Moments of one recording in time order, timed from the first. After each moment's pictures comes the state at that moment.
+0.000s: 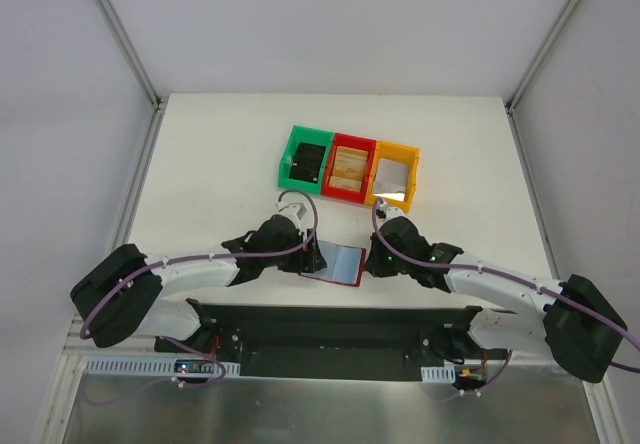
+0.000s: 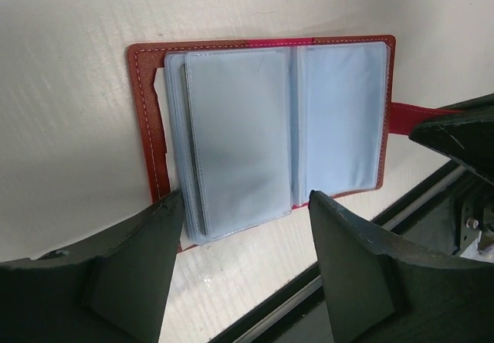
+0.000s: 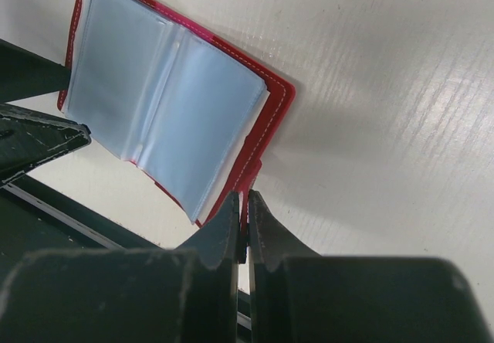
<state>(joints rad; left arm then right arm) -0.86 1.30 0.46 0.06 0.08 -0.78 0.87 1.13 0.51 -0.25 0.04 0.66</state>
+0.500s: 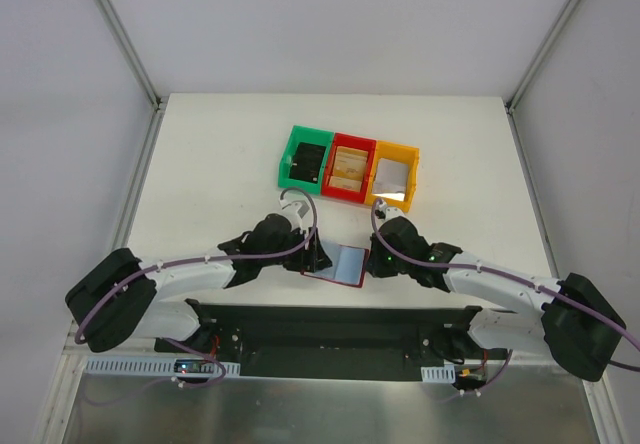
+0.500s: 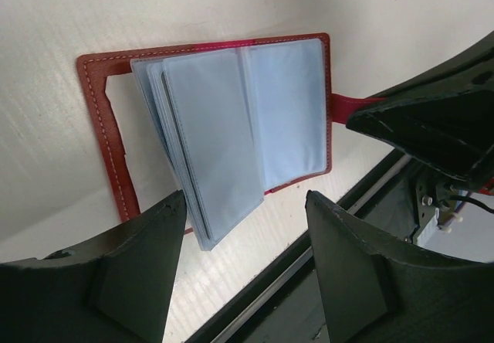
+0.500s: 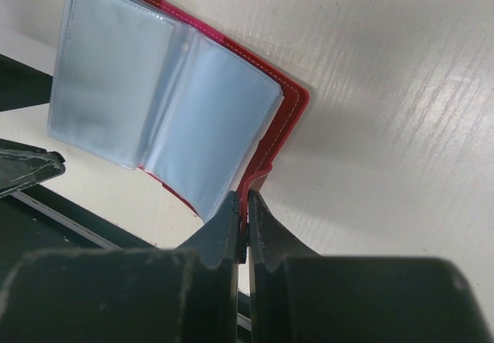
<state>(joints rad) -0.85 1.27 0.44 0.16 0.18 -0.78 0.87 1.14 0.51 -0.25 0.04 0.66</state>
